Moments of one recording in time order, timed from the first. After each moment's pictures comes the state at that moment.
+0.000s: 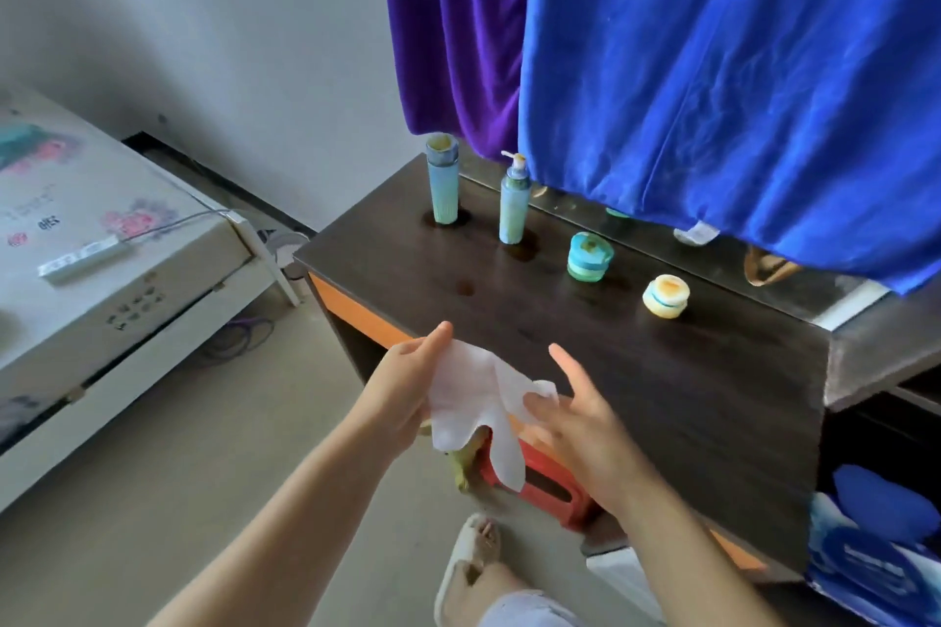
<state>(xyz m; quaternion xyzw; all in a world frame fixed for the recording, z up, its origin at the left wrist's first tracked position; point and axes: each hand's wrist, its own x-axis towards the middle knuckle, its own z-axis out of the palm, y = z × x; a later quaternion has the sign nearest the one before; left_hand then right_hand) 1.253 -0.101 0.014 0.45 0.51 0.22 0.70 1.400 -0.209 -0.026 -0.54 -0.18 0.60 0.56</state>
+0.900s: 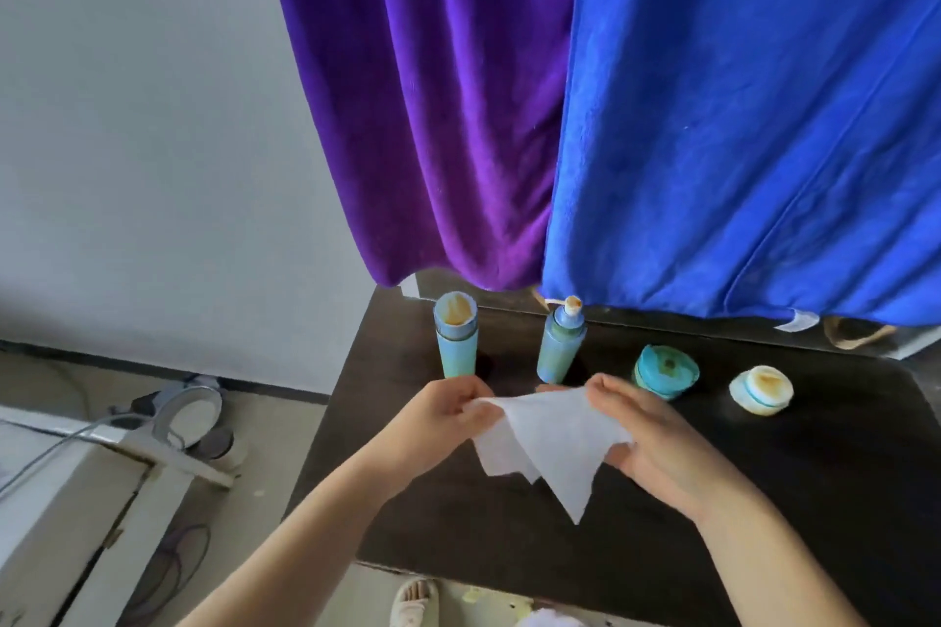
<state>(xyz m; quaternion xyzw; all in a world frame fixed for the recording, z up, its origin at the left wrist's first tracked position) 1.304 0.213 0.005 0.78 0.25 -0.04 0.58 1.434 0.034 0.012 -0.58 -0.16 0.51 0.62</state>
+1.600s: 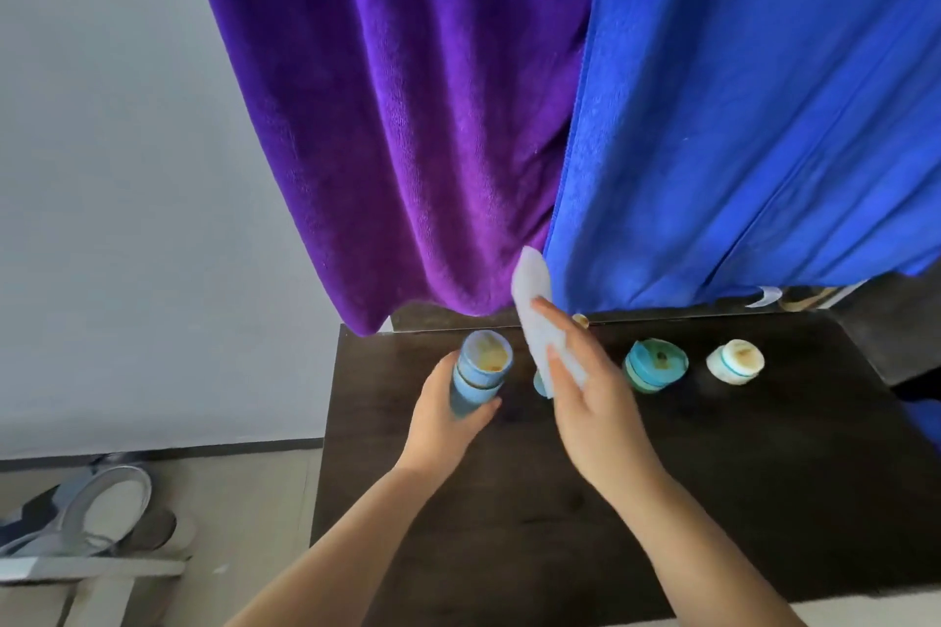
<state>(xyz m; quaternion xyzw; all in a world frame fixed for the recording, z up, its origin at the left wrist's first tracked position) 1.353 0.281 -0.059 0.77 0.23 0.10 0.58 1.399 0.143 0.034 -0.80 -0.30 0.05 0.52</state>
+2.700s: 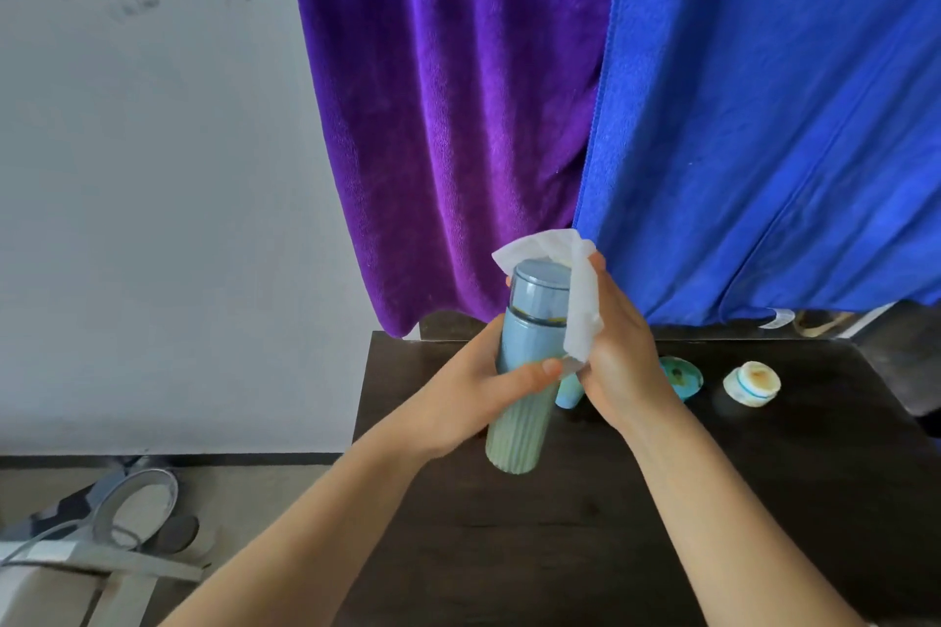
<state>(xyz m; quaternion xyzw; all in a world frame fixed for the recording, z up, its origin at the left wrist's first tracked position) 1.326 0.278 0.069 0.69 -0.02 -0.01 0.72 1.397 0.162 0.096 -0.63 -0.17 0.20 0.74</state>
